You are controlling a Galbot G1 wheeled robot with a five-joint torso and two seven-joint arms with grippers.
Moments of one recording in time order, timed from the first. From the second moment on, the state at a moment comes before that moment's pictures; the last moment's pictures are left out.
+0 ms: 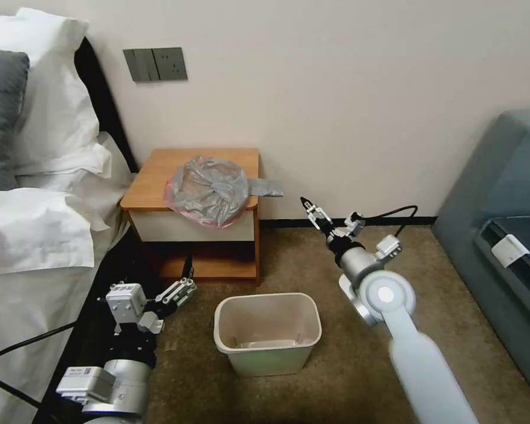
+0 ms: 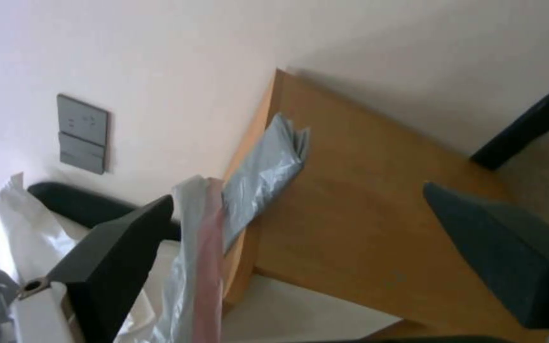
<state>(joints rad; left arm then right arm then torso) 1.86 -1.46 -0.54 -2.49 -0.23 0.02 -0.06 -0.97 1.36 0.30 1.80 1.40 -0.29 0.28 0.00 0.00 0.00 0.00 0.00</state>
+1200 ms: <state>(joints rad) 1.93 -1.48 -0.55 -2.50 -0.24 -0.03 -0.04 -0.67 1.55 0.27 1.35 1.49 -0.33 0.12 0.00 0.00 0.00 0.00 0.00</state>
